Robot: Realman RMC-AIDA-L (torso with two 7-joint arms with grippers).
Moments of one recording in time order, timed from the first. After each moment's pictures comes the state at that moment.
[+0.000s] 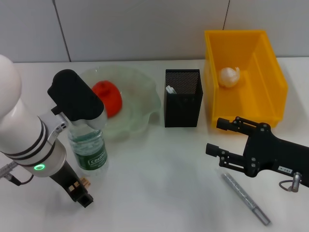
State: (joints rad) left arm -0.53 -2.08 1.68 1.40 2.77 1.55 -2.65; right arm 0.36 2.08 2.23 0.54 1.58 -1.54 0.95
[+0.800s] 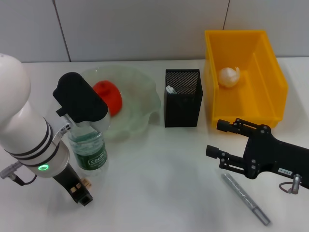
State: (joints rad) left arm -0.55 -2.08 1.68 1.34 2.76 1.54 -2.65; right arm 0.36 2.08 2.23 0.53 1.58 -1.54 0.94
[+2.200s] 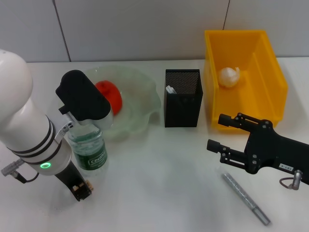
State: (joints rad) left arm -0.56 -2.08 1.68 1.34 2.76 1.54 -2.64; right arm 0.36 2.08 2.23 0.53 1.60 -1.54 0.93
